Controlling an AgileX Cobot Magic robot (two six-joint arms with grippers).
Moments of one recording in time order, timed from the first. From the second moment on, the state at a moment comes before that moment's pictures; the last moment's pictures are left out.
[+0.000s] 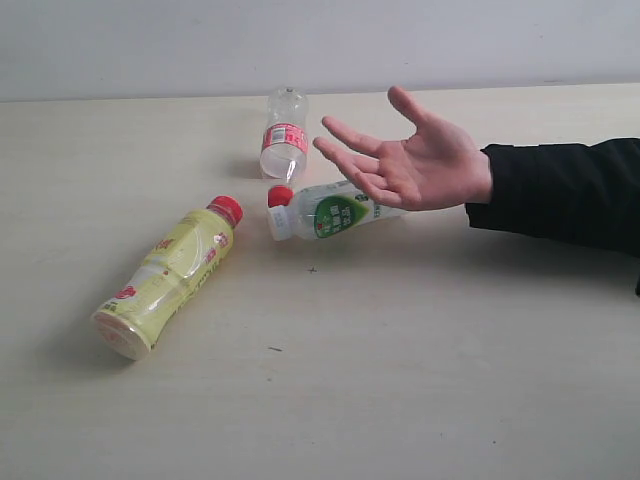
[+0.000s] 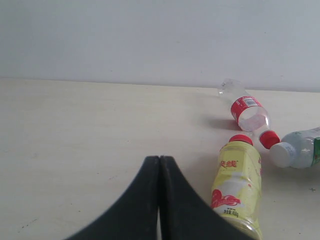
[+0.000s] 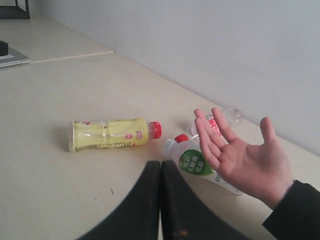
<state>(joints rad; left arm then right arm) -0.01 0.01 0.00 0.00 0.25 -0.08 0.46 0.19 -0.32 0.67 0.54 -0.79</state>
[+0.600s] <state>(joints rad) -0.01 0.01 0.00 0.00 0.25 -0.08 0.46 0.40 -0.42 0.66 0.58 -0.80</state>
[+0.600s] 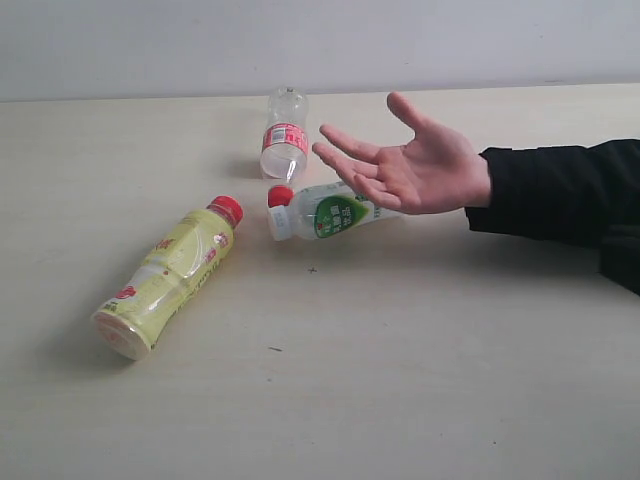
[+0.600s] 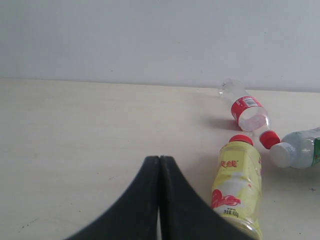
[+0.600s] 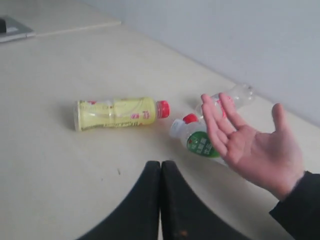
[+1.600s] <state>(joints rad) -0.01 0.01 0.00 0.00 0.25 -0.08 0.74 1.68 -1.23 0.24 0.64 -1.00</state>
